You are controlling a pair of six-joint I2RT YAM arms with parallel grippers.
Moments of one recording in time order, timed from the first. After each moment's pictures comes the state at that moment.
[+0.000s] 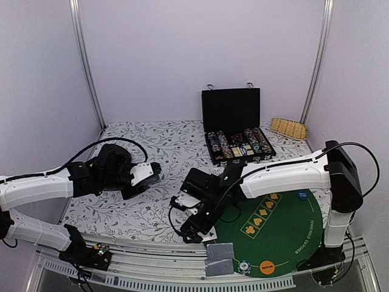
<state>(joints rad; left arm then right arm) -0.75 1.13 0.68 -0.31 -0.14 0.57 1.21 1.92 1.40 -0.68 -0.21 0.28</state>
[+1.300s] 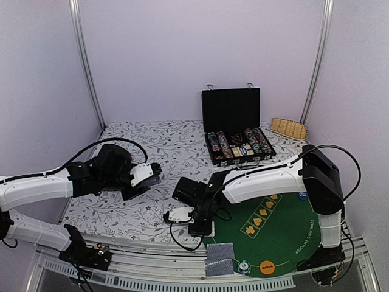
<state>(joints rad) -0.76 1.13 0.68 -0.32 -0.12 0.57 1.23 2.09 1.49 -0.69 -0.03 -0.36</state>
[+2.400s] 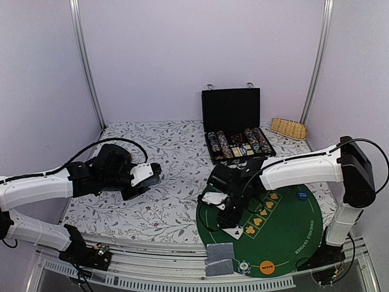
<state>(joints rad) -0.76 1.13 0.68 -0.32 -0.12 0.57 1.09 1.80 1.22 -0.75 -0.09 -0.05</state>
